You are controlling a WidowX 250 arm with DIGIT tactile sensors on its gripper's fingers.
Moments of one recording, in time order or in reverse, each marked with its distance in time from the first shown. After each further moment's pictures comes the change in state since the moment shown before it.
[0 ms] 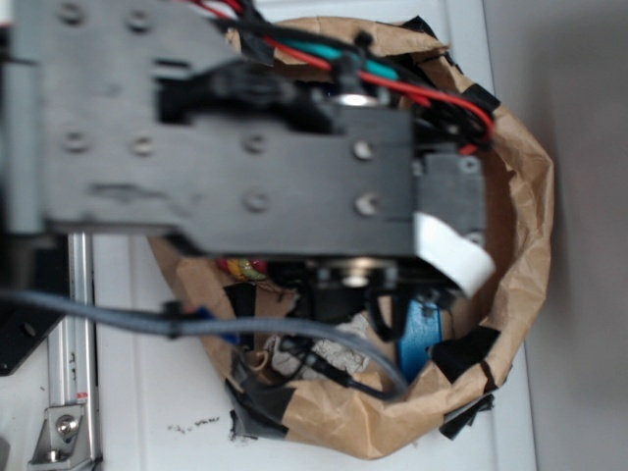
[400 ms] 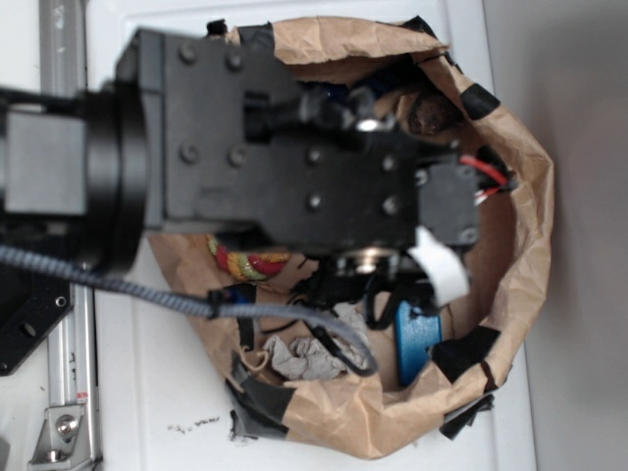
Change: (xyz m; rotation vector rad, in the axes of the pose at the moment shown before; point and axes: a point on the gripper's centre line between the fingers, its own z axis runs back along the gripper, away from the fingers) arm 0.004 -0.001 -0.039 0.069 -0.064 -0.232
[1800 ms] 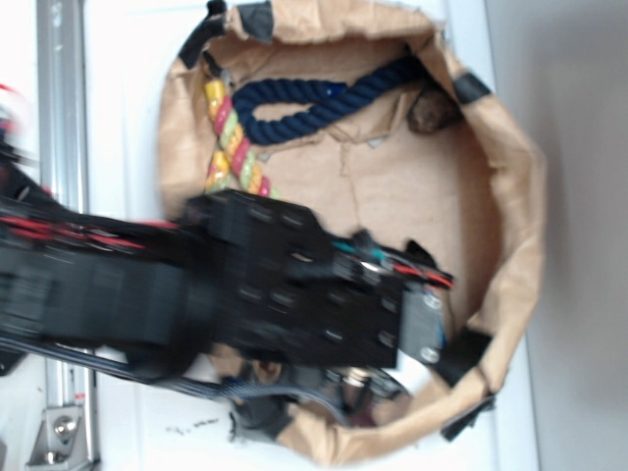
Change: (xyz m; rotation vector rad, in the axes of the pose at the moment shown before) arm 0.000 -0.057 -0.013 -0.210 0.093 0.179
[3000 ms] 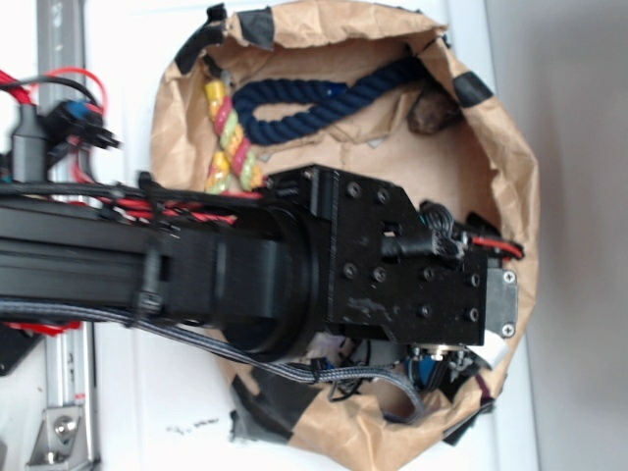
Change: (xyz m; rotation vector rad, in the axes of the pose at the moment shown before) arm 0.044 0.026 -0.032 0.067 -0.025 -0.079
